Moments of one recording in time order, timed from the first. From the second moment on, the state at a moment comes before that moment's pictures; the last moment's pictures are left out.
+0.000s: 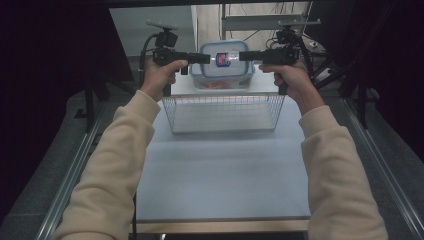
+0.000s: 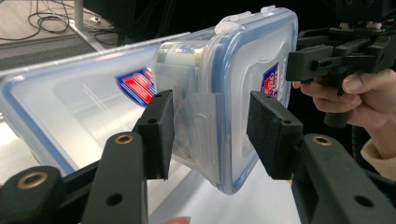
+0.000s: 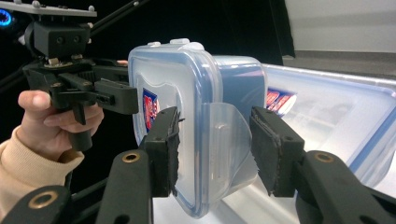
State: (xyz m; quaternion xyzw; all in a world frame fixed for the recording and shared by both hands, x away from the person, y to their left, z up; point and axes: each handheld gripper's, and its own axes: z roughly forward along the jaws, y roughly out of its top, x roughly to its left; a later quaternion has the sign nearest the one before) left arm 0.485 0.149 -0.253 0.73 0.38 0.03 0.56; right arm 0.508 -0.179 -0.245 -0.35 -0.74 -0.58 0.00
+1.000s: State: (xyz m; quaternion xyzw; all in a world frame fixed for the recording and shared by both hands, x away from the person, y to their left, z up) left arm 0.548 0.149 -0.276 0.68 0.47 -0.04 0.56; right arm 0.570 -0.167 -0.269 -0.44 -0.69 -0.57 0.05
